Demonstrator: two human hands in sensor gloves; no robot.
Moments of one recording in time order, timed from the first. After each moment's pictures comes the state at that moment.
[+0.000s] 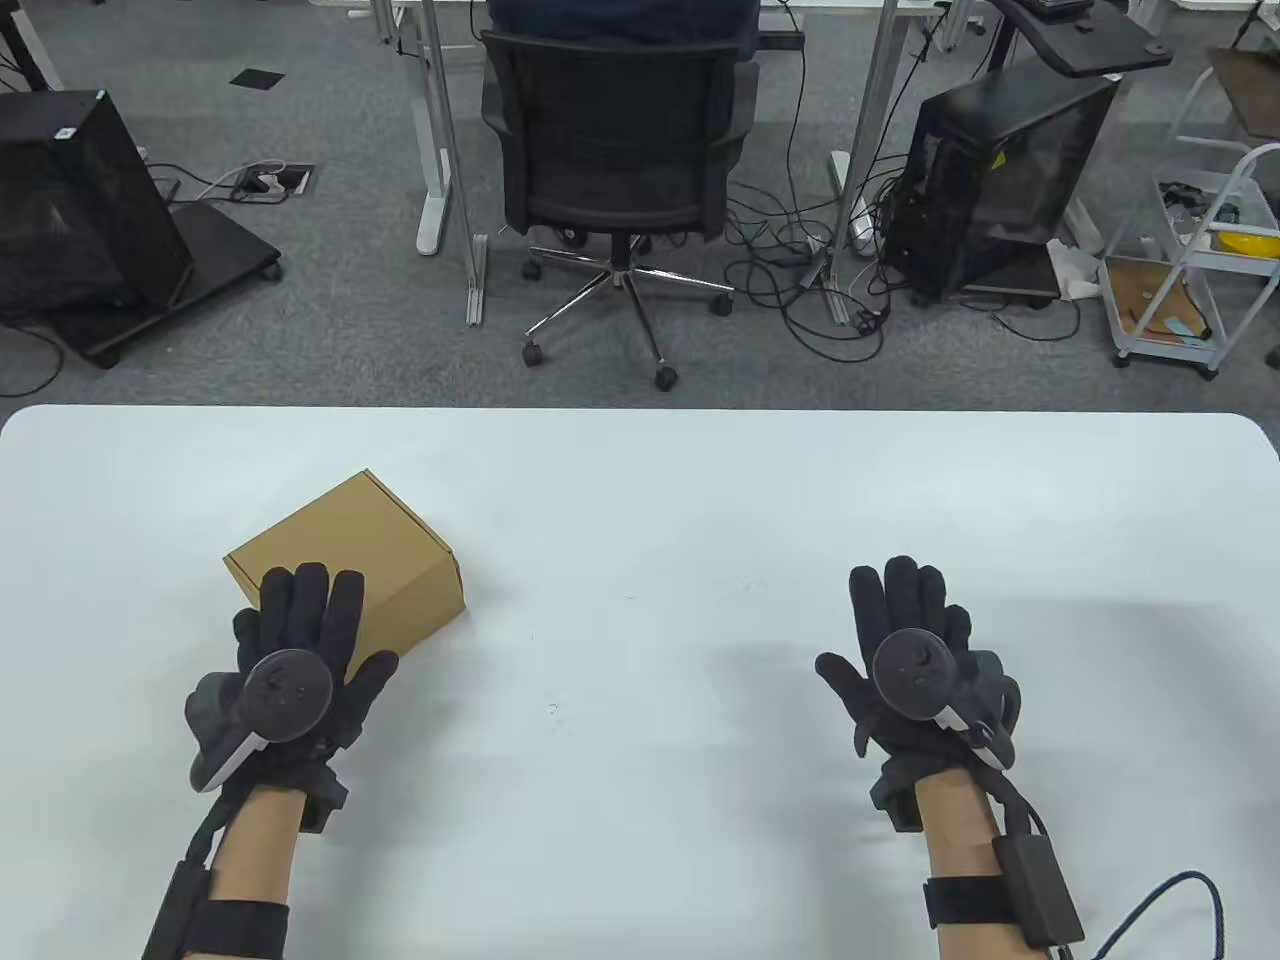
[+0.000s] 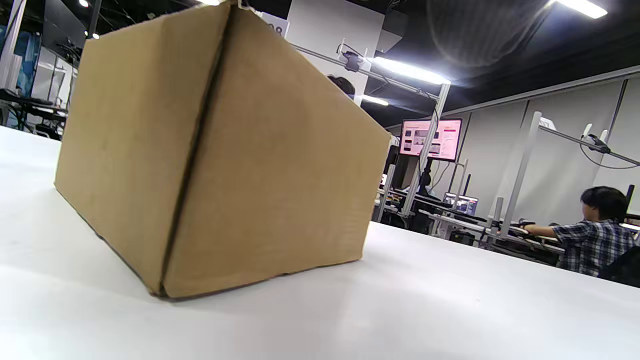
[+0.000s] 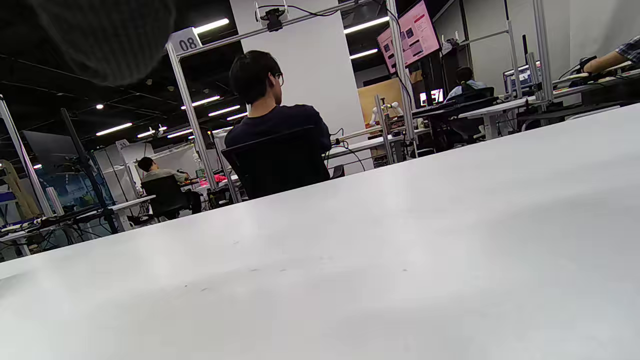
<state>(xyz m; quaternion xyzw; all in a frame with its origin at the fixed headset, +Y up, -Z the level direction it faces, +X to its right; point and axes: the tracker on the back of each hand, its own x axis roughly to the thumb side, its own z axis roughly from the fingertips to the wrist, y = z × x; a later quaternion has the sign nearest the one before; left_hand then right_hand) -0.330 -0.711 -0.344 0.09 -0.05 0.13 0.99 0.220 -0.714 -0.353 0.02 -0.05 0.99 0.15</state>
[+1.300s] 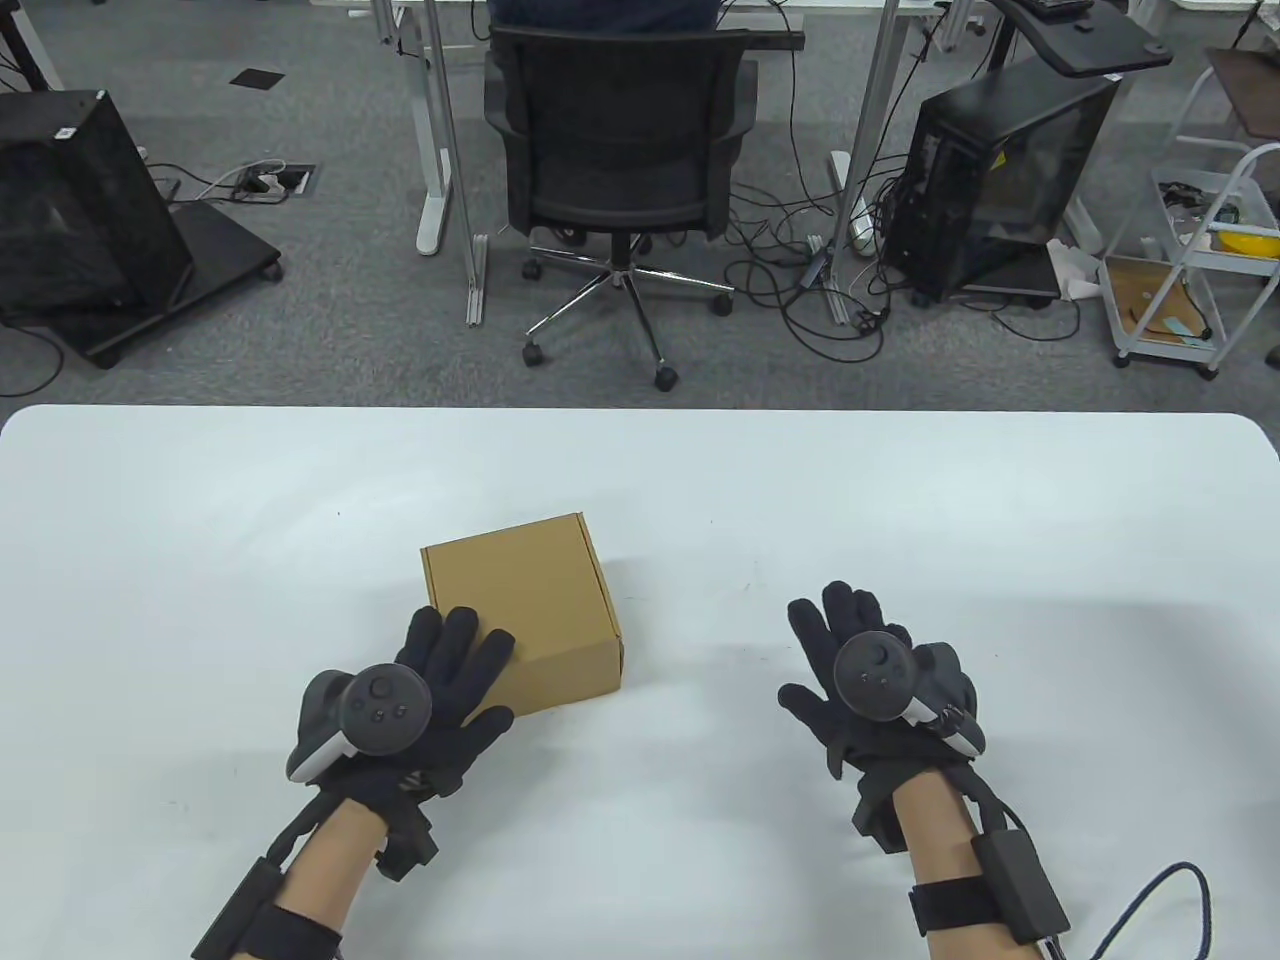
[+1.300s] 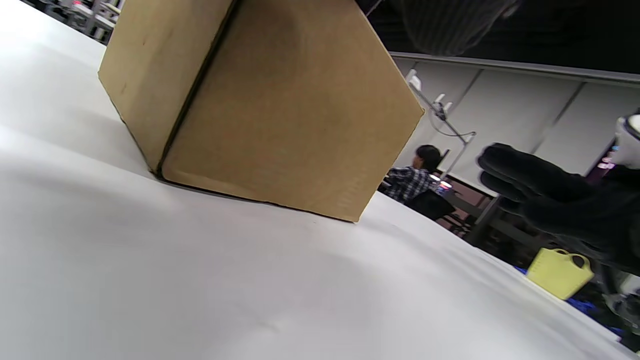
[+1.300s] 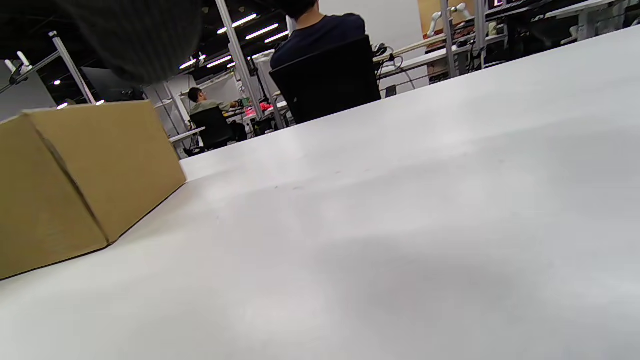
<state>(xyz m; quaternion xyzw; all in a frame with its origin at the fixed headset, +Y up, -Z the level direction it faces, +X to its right) -0.237 -0.741 -0.337 -0.05 -0.25 0.25 0.93 0.180 -0.733 -0.355 0.12 0.07 0.98 0.17</state>
